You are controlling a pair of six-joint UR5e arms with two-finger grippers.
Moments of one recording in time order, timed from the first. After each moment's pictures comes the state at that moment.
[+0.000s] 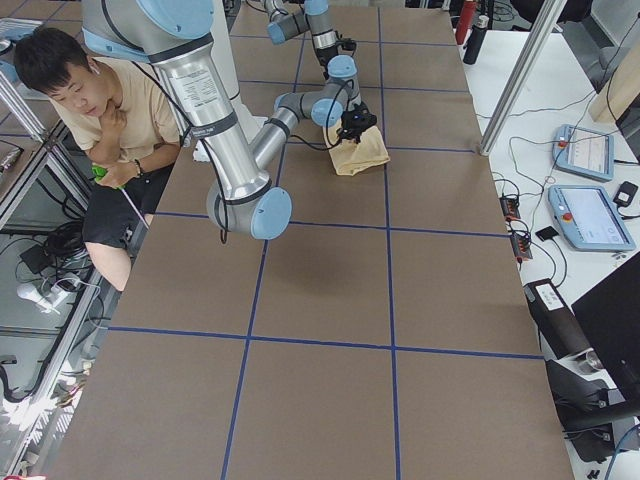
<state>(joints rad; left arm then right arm) -0.50 -2.04 -1.89 -1.92 -1.69 -1.82 0.64 -0.95 1.70 -1.43 1.86 2.20</state>
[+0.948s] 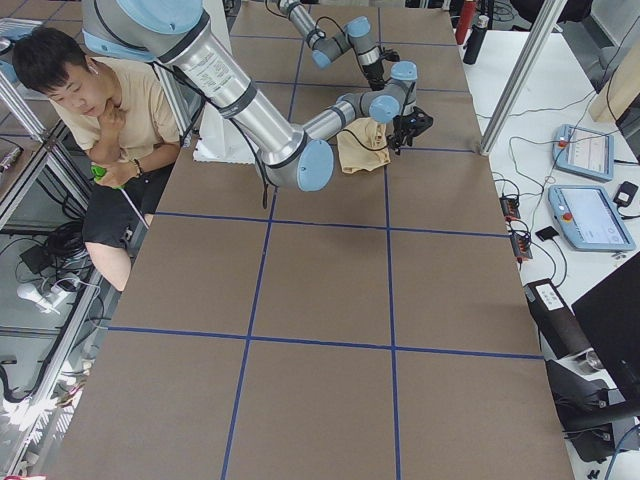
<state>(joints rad) -0.70 -2.13 -1.46 -2.24 -1.72 -1.65 0.78 -0.62 1.11 -1.32 1.95 1.86</state>
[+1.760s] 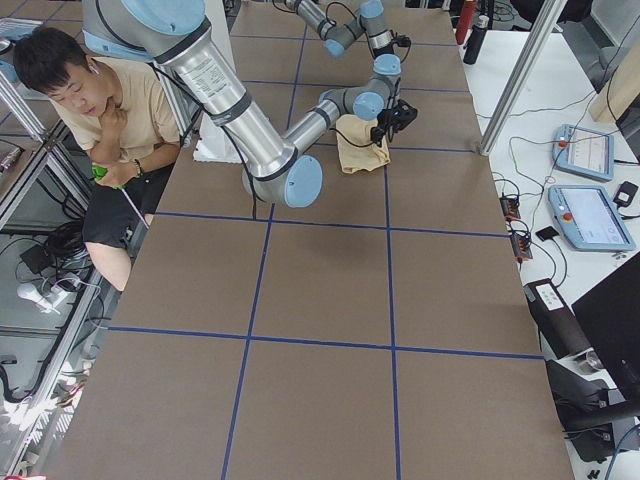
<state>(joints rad) -0.83 -2.12 -1.50 -2.24 -1.90 -1.52 0.64 -0.79 1.49 -1.42 1.92 1.86</state>
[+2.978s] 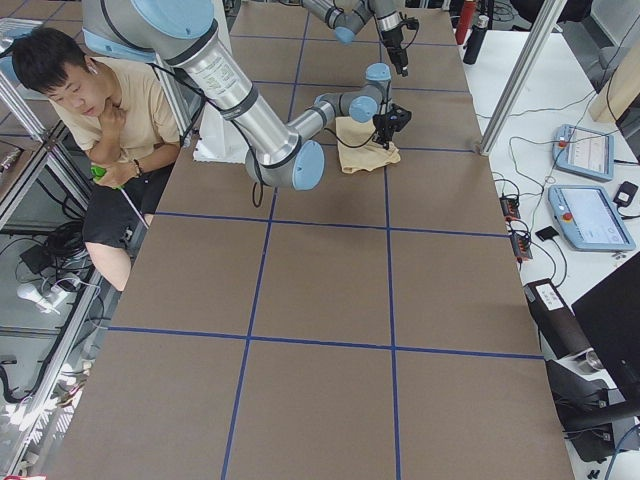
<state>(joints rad) -0.90 -2.09 -1.51 -2.24 -1.95 -1.45 0.65 -0.62 1.13 -1.30 1.79 1.76</state>
